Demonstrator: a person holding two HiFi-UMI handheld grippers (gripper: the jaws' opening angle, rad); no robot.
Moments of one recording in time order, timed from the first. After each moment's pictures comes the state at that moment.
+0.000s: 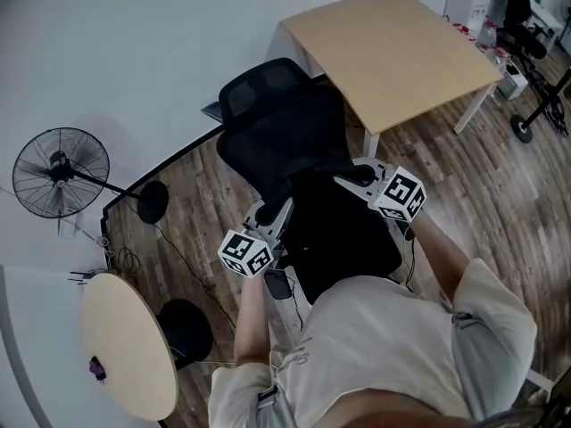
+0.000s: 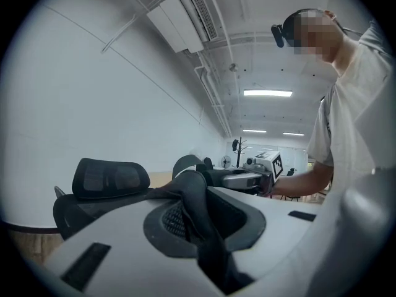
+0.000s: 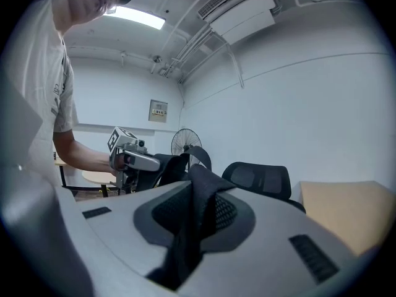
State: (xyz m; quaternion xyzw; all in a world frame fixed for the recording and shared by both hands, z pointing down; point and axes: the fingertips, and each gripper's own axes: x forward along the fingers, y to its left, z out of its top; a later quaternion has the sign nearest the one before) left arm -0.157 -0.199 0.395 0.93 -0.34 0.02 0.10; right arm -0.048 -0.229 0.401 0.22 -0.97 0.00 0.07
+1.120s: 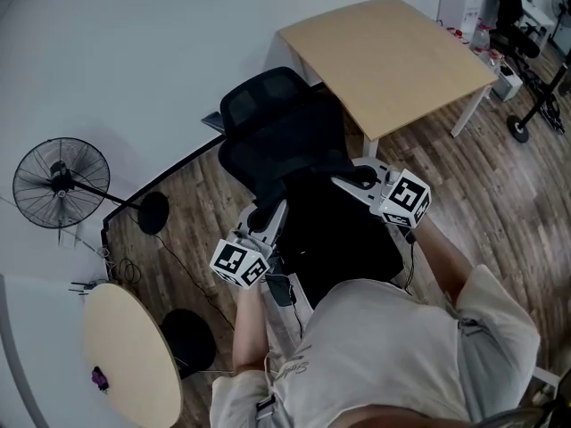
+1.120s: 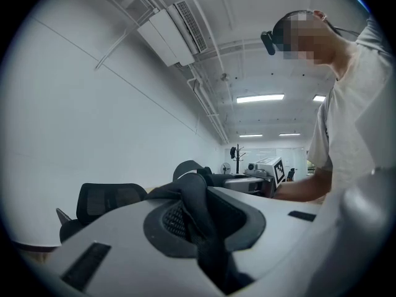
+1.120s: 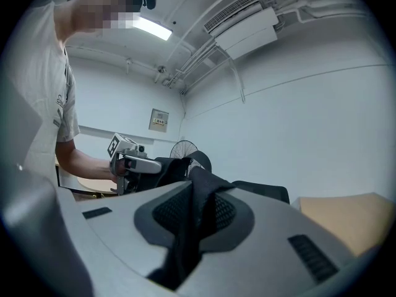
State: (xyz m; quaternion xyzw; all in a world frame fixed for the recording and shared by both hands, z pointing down) left arm -0.165 -0.193 0.335 0.94 -0.34 -0.01 0.05; right arm -0.055 -0.218 0.342 0.23 -0.97 -0.03 0.02
